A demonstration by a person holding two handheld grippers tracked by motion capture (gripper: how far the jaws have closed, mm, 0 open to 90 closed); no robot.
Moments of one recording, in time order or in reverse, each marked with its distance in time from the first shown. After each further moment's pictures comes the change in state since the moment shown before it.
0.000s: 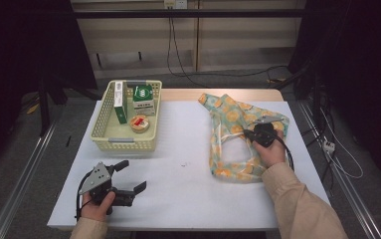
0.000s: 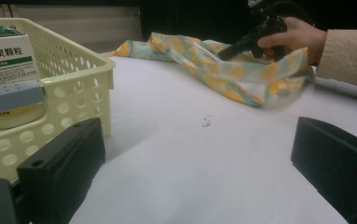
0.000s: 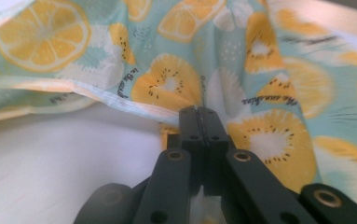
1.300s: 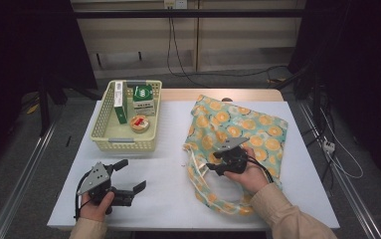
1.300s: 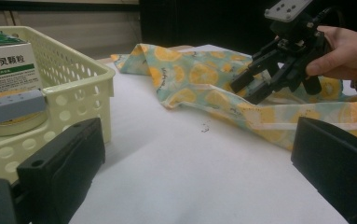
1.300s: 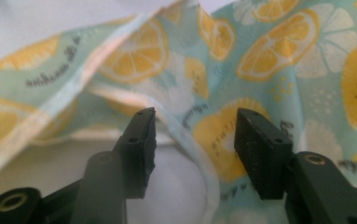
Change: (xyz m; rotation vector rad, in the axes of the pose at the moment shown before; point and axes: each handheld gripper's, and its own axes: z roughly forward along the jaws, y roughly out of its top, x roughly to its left) left arm -0.002 0.003 -0.002 -0.015 0.001 0.013; right arm 0.129 -0.003 -0.026 0.082 0.362 -0.265
